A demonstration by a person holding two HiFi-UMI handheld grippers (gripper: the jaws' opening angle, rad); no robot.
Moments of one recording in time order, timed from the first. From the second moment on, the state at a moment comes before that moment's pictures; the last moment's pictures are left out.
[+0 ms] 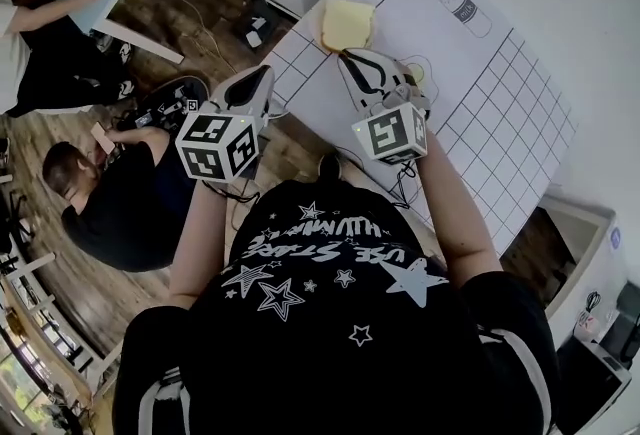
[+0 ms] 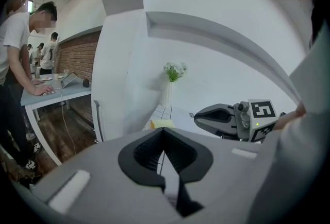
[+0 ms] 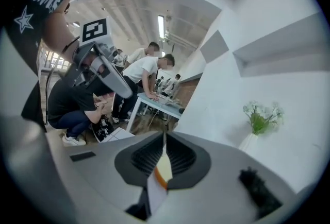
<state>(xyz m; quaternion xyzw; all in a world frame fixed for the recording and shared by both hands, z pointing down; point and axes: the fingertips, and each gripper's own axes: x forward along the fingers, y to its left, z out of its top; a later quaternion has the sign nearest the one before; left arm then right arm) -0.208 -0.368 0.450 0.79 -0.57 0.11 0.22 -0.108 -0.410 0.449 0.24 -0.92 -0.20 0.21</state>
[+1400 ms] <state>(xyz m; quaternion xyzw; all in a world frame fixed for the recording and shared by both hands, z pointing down) -0.172 -0.099 0.418 0.81 -0.53 0.04 0.23 -0.018 -0.146 0.387 0.39 -0.89 -0.14 0.21</state>
